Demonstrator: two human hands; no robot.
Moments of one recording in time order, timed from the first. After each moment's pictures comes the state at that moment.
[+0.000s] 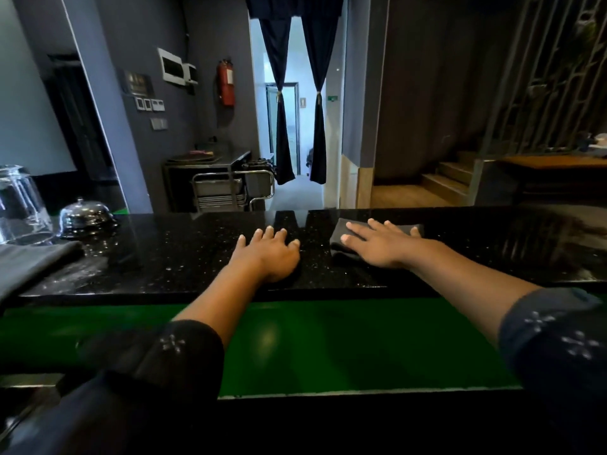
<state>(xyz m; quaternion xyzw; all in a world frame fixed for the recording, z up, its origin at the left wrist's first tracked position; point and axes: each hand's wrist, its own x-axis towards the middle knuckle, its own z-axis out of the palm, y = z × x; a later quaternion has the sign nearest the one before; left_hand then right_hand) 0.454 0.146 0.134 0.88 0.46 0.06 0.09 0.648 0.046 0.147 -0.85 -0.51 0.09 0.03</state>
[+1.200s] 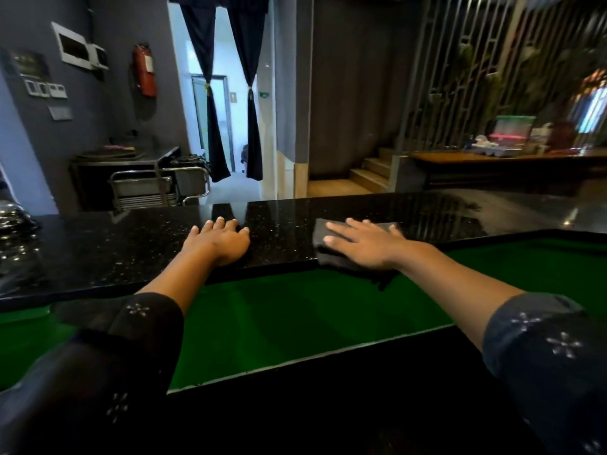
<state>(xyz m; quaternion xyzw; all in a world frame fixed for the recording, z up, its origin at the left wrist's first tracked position) 0.450 0.154 0.133 0.89 0.44 0.05 0.07 0.643 -0.047 0.142 -0.87 -0.48 0.06 0.05</state>
